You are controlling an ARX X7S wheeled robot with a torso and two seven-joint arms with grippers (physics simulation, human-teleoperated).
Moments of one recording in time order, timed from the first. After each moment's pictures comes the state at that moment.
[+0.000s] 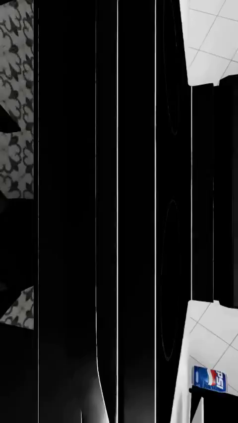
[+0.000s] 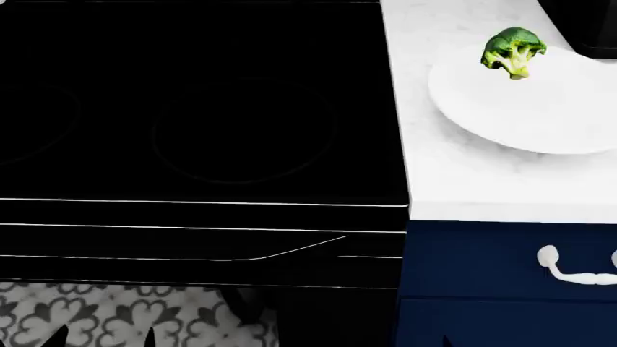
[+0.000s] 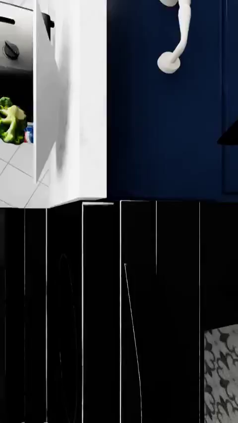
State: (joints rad) left arm 0.00 0.00 0.00 0.00 0.00 0.00 0.00; right arm 0.00 0.00 0.00 0.00 0.00 0.00 0.00
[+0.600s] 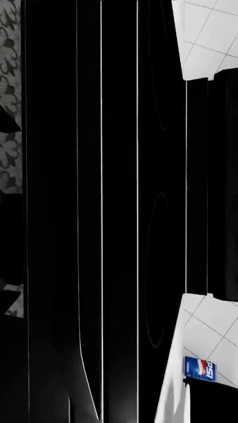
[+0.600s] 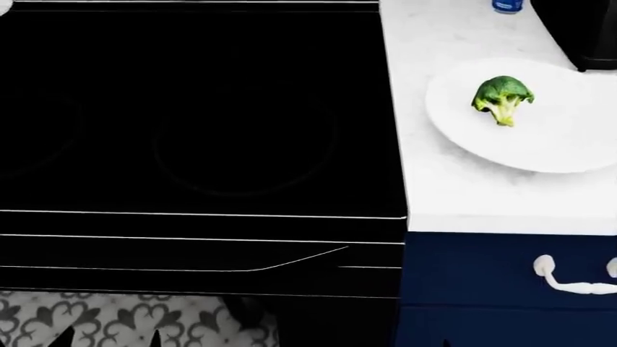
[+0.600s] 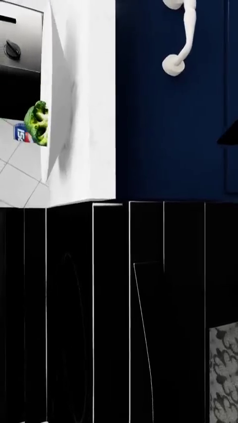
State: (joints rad) left arm 0.01 -0.05 0.08 0.01 -0.06 0.00 -0.06; right arm 0.00 0.06 -0.07 0.00 0.07 0.02 0.06
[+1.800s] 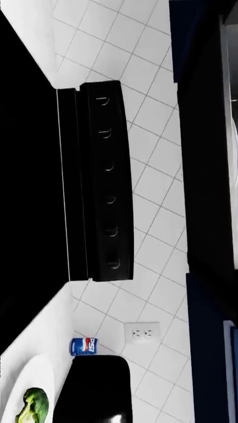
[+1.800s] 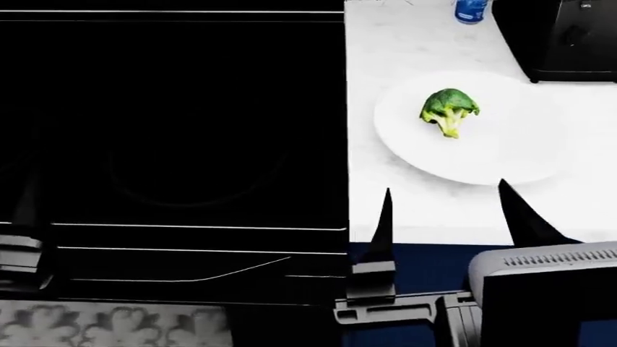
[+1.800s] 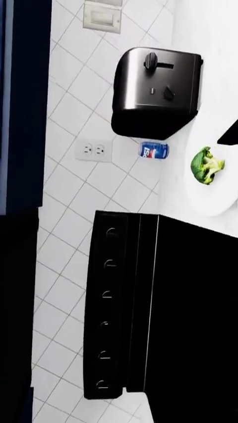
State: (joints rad) left arm -0.29 -0.33 -0.07 0.80 -0.40 -0.79 -0.18; right arm 0.30 0.28 0.05 -0.90 0.40 0.95 0.17
